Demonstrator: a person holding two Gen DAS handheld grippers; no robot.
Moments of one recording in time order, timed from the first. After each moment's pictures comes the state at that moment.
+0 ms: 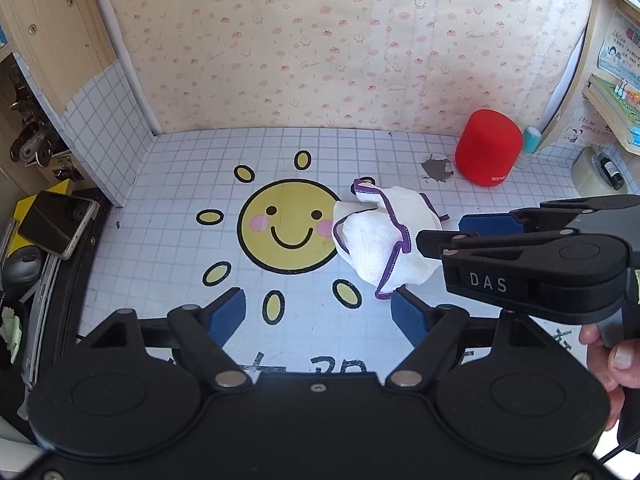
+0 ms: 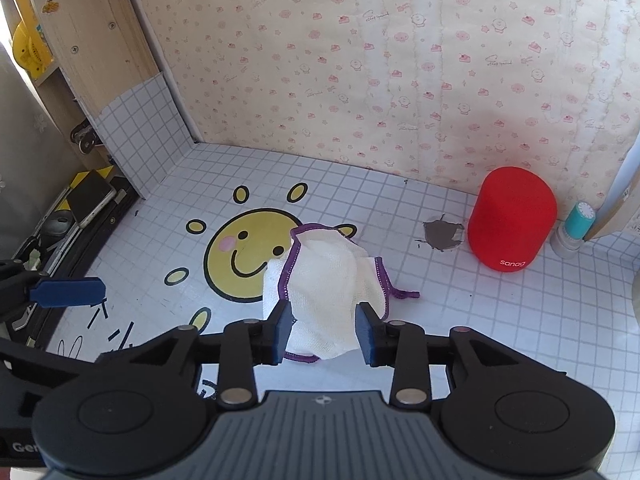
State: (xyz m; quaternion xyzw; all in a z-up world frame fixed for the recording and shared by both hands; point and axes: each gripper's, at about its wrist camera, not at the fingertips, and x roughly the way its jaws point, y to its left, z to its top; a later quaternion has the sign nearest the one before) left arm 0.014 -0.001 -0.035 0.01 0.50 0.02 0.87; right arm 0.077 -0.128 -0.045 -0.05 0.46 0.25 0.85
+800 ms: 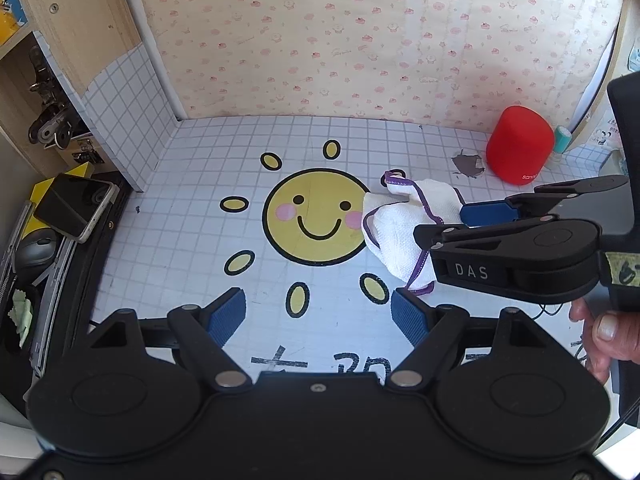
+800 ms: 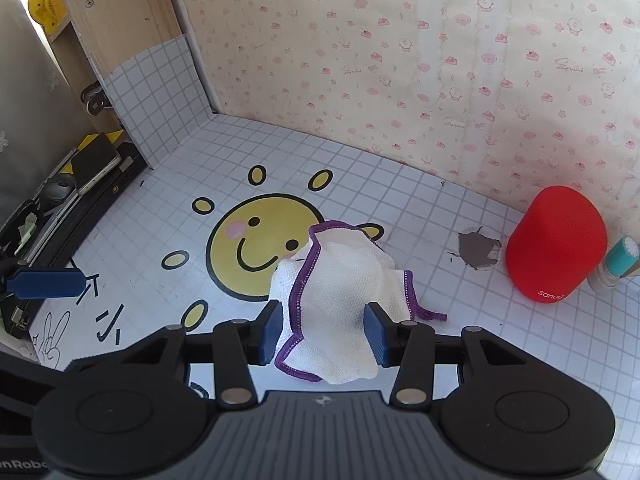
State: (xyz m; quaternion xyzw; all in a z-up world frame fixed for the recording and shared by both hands) left arm 0.015 0.006 -0.044 0.01 0.51 0.05 0.86; right arm 0.097 -0.107 -0.067 -0.09 0.46 0.28 0.84
